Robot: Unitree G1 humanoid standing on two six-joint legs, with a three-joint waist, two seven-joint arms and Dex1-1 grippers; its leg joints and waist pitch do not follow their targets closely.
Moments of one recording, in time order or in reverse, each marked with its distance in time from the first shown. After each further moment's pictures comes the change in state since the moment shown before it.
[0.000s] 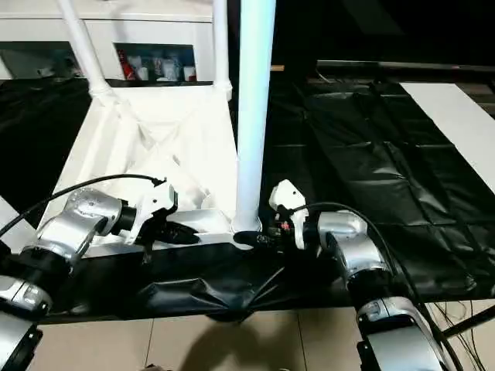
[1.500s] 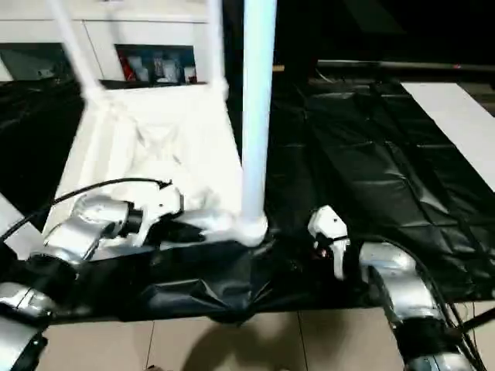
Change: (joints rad) left arm 0.040 -0.032 -0.012 -0.049 0.008 -0.067 0.029; right arm 0.282 -0.168 -0.049 -0.328 0.063 0.099 -0.054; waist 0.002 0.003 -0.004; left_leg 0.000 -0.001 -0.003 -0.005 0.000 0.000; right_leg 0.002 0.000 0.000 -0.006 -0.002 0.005
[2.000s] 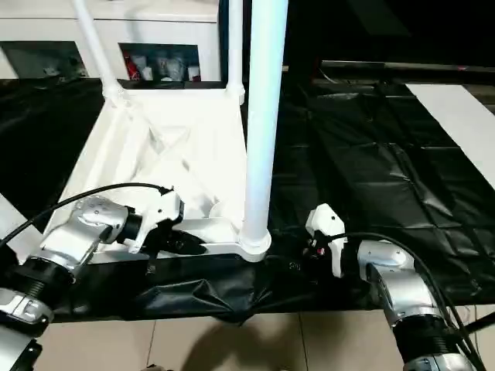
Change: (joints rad) left arm 0.024 0.035 -0.002 -0.110 -0.052 0.127 -0.084; right arm 0.004 -0.014 0.007 -0.041 0.011 0.036 0.016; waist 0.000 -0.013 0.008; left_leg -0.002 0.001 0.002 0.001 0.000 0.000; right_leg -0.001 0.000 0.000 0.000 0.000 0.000
